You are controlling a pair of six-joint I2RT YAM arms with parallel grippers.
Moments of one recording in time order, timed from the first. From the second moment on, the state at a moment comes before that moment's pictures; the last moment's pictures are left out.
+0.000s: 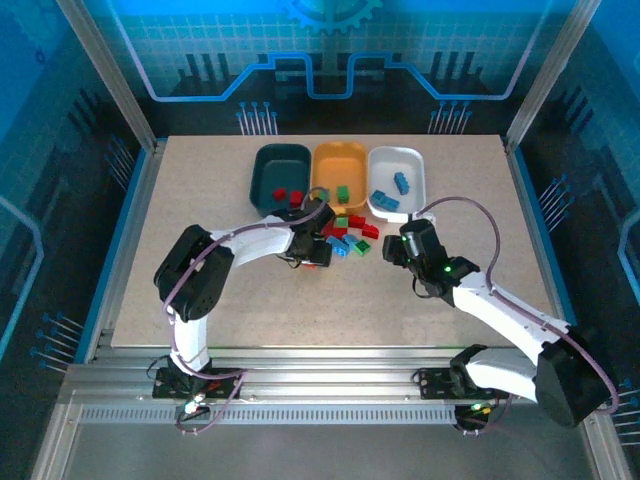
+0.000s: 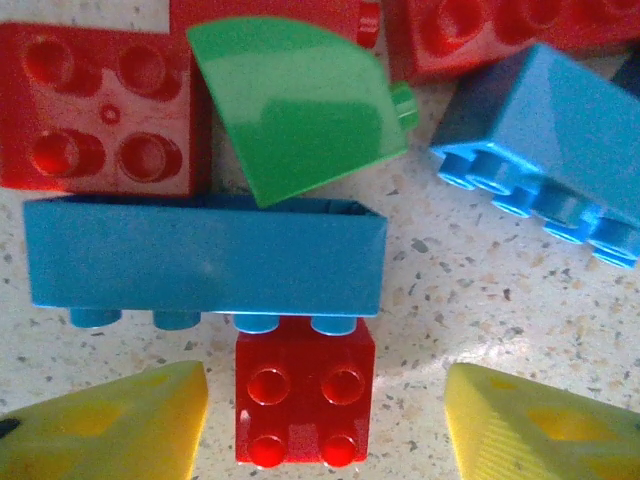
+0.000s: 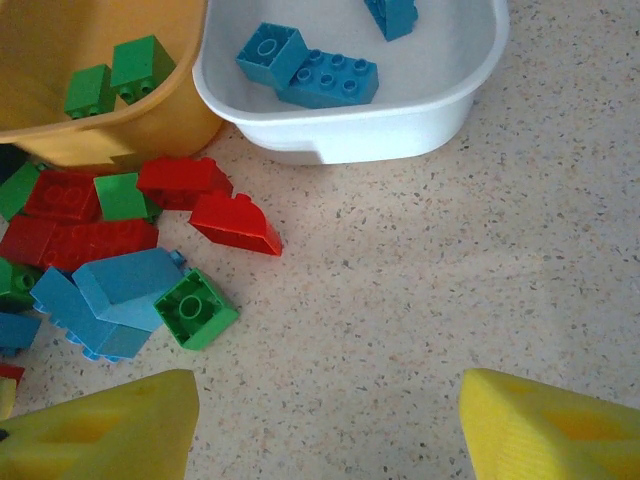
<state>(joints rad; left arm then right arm) -0.63 1.92 1.27 -0.63 -0.06 -0.51 0.52 1.14 0.67 -0.30 0.32 0.55</state>
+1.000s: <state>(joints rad) -0.23 2.04 1.67 -0.65 0.17 -0.64 0.49 1.16 0.65 -0.27 0.31 0.57</state>
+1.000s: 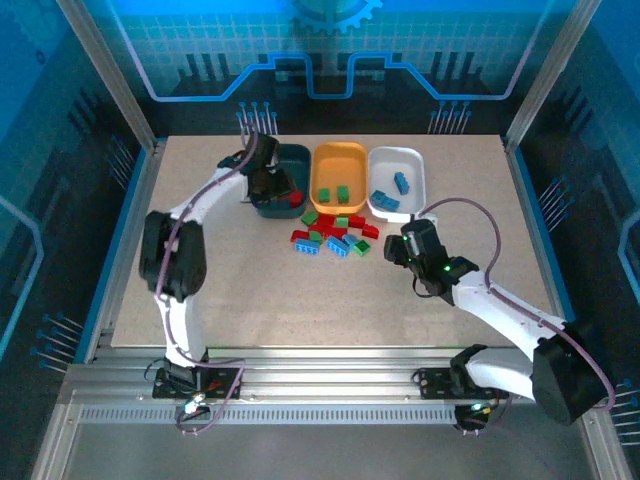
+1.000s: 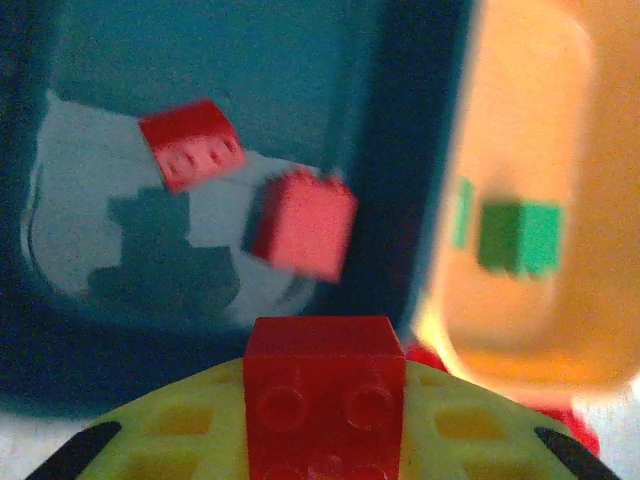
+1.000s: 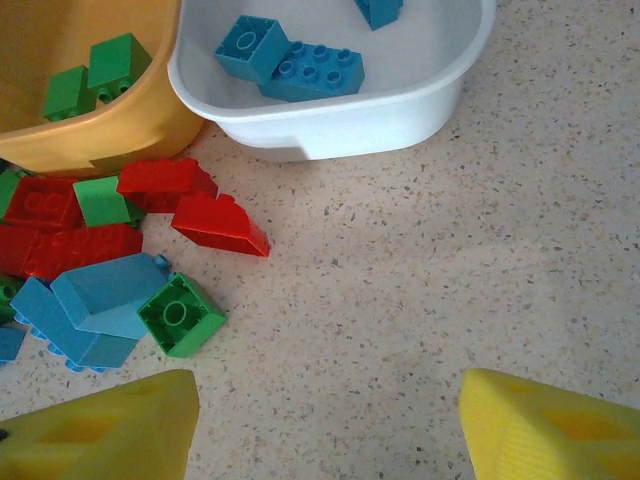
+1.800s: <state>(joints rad) -0.17 1.78 1.53 -0.48 0.43 -0.84 0.73 1.54 0.89 -0.24 0.22 0.34</state>
